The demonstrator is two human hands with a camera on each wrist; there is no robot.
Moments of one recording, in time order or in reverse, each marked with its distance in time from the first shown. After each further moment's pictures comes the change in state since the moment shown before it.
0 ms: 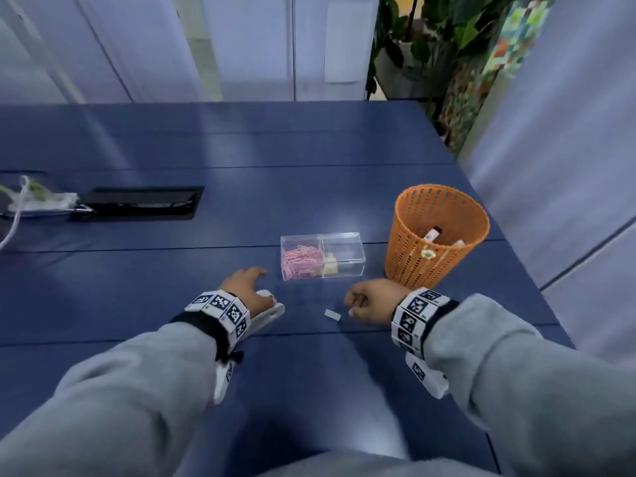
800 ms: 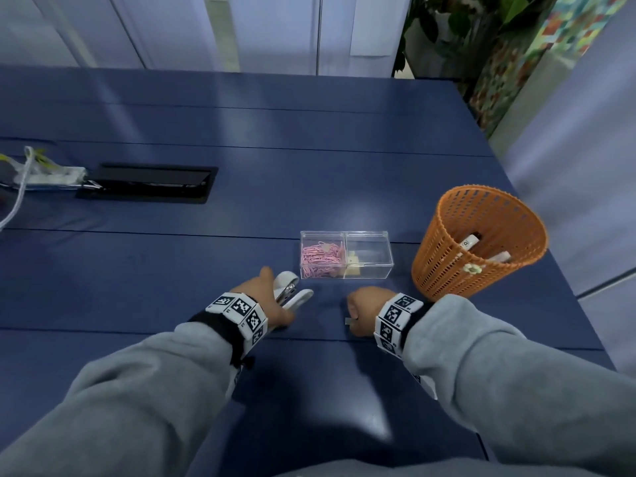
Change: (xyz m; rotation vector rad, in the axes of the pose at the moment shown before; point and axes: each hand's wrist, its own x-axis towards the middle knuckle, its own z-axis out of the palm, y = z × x) left_hand 0.011 -0.006 0.005 0.160 -0.080 -0.035; right_hand 0.057 -0.027 0.022 -0.403 -0.190 0.049
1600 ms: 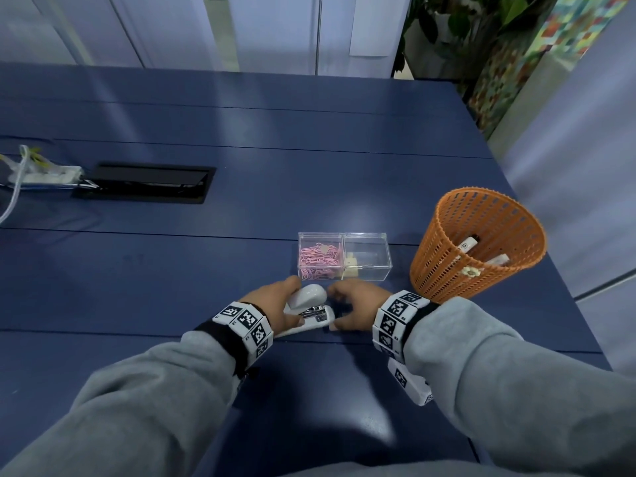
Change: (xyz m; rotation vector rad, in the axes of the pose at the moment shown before) left_hand 0.000 0.009 0.007 0.014 -0.074 0.291; right_hand 0.004 0.002 -0.001 0.418 0.138 -0.129
